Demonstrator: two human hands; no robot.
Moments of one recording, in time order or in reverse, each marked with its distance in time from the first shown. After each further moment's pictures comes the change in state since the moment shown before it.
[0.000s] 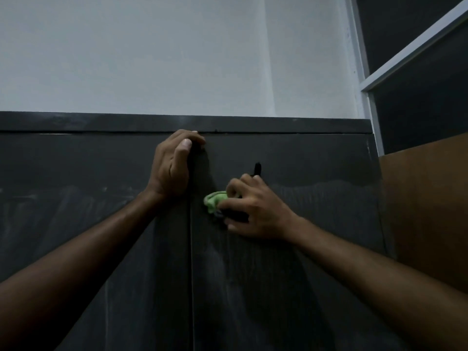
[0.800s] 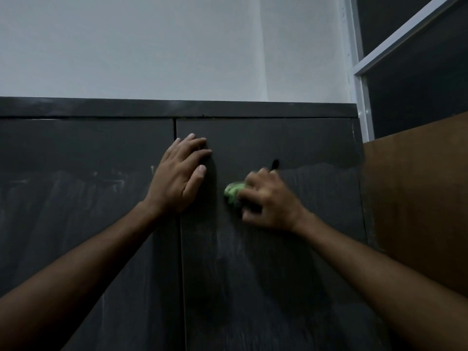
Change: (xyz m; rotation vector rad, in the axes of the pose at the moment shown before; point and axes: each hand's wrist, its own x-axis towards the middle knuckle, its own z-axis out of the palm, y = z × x) left_hand -0.051 0.017 0.017 0.385 -0.289 0.086; right_hand -0.056 0.014 -0.011 -0.066 -0.027 0.127
